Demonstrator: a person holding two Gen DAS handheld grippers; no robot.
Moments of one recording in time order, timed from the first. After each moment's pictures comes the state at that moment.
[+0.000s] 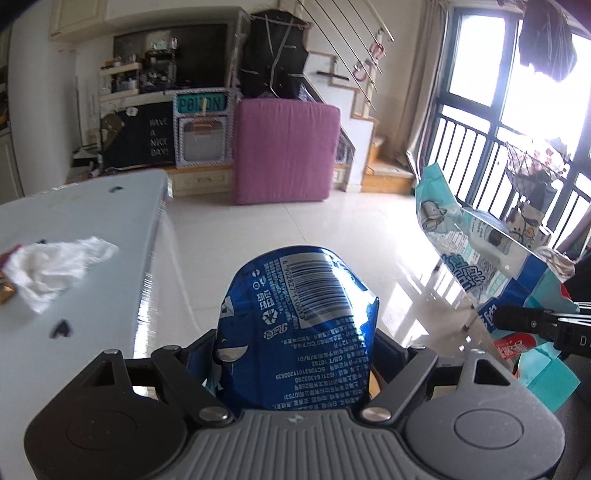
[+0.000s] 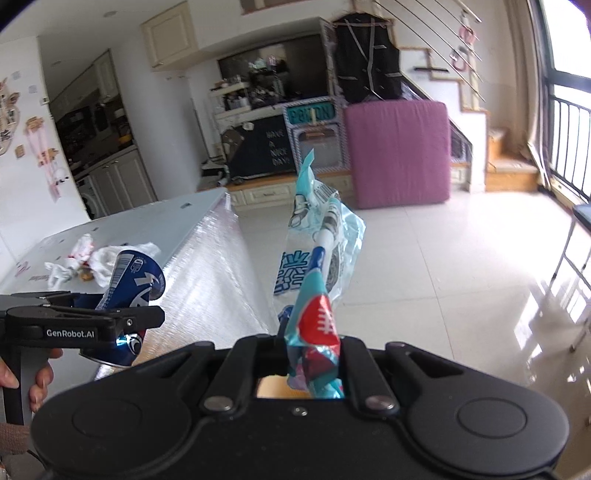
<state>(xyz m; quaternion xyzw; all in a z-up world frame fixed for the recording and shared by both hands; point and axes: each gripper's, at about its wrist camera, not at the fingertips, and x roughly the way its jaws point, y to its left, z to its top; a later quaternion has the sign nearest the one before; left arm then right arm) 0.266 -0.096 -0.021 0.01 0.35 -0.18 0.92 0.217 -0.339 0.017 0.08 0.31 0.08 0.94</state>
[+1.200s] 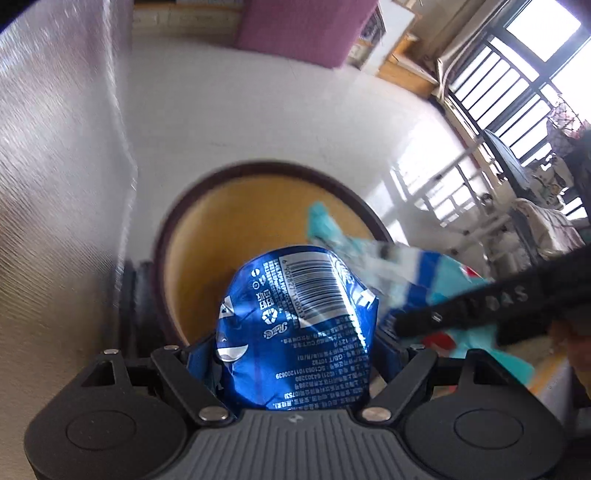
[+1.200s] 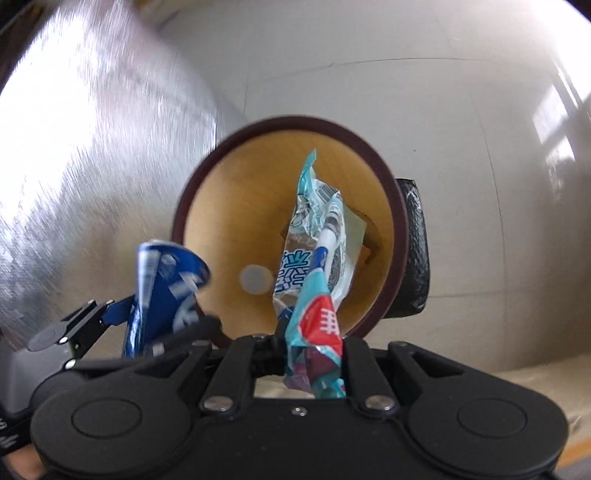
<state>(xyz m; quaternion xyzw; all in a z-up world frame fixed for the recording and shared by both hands) 0.347 -0.141 -0.235 -0.09 0.56 -0.19 0.80 0.394 -0.329 -0.205 0.11 0.67 0.11 0.72</state>
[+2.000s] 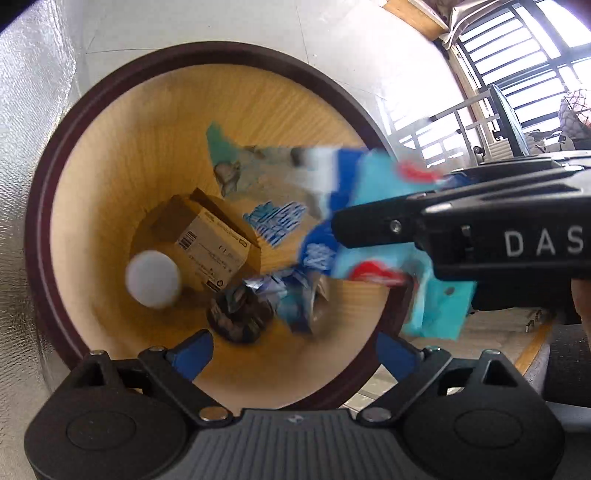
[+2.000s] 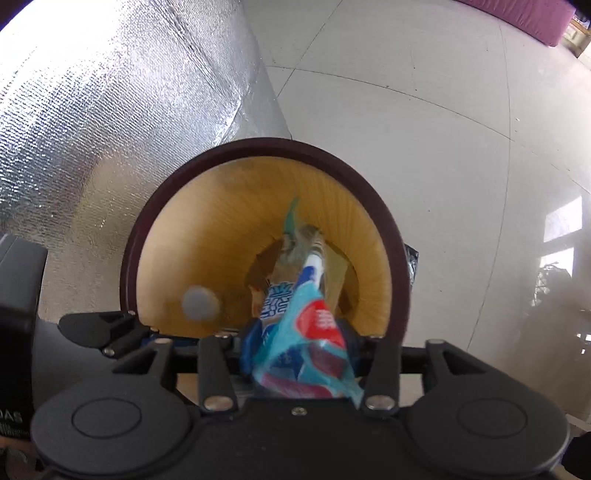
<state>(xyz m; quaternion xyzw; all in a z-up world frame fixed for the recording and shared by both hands) 0.398 -0.179 -0.320 -0.13 0.66 -0.21 0.70 0.463 -0.298 -0.228 -0.05 0.65 0.19 0.73</state>
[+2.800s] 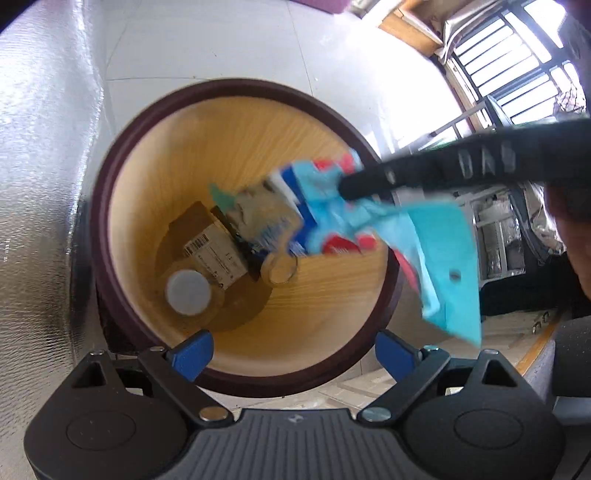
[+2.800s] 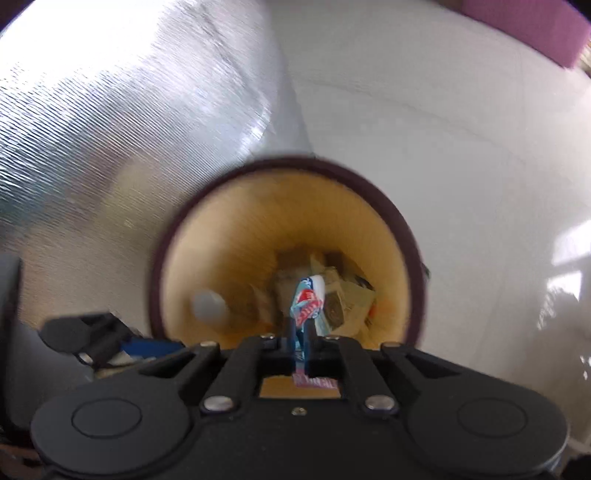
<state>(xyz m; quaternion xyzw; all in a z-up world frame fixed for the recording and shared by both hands) 0.372 -0.168 -0.287 -0.12 0.63 -0.20 0.74 0.464 -0.282 -0.215 -0.06 0.63 0.24 0.74</state>
